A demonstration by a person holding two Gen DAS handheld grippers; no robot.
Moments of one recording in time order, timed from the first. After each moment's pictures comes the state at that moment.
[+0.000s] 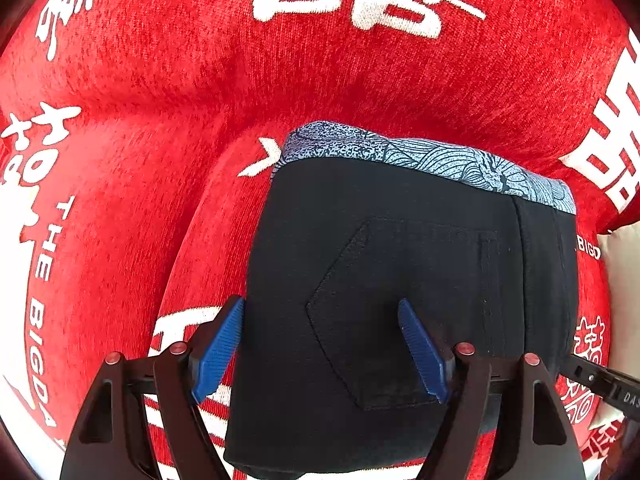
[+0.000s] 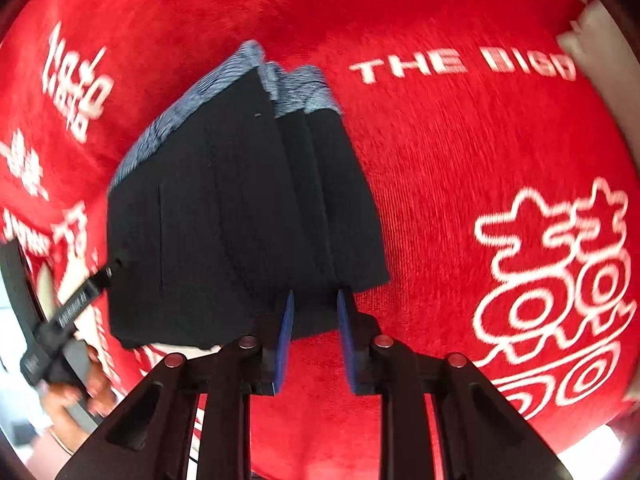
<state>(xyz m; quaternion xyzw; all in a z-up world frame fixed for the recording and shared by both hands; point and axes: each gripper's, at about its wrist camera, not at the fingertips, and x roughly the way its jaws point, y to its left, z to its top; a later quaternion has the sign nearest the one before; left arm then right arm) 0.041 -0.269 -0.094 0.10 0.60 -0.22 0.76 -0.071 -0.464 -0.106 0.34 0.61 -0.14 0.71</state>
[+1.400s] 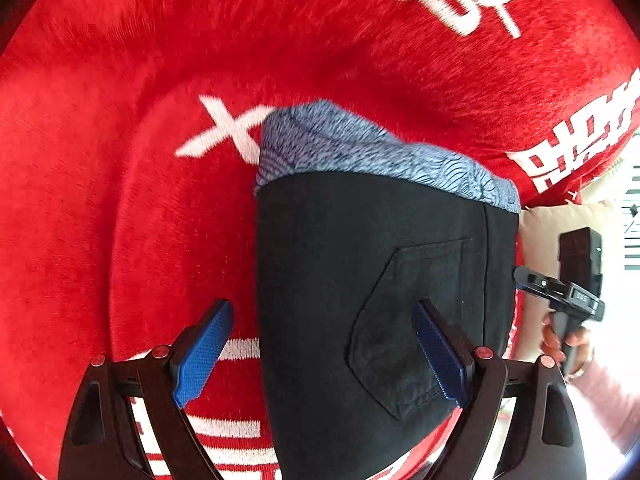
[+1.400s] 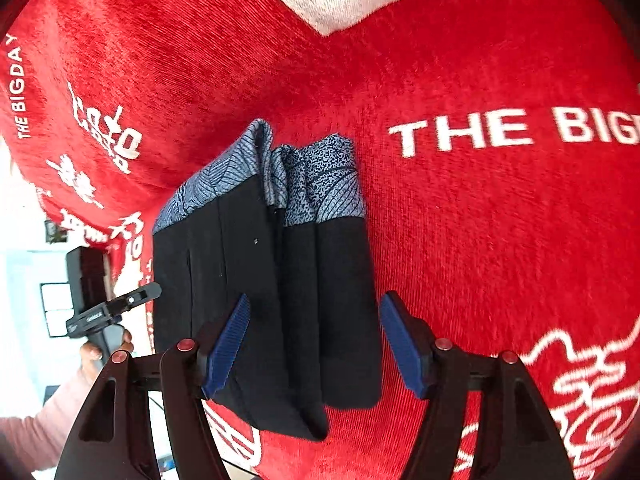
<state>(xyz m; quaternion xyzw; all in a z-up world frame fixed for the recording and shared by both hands) 0.121 -0.242 -0.137 0.00 0.71 -0.38 0.59 -0.030 -0.544 -0.131 0.42 0.56 0.00 0.71</state>
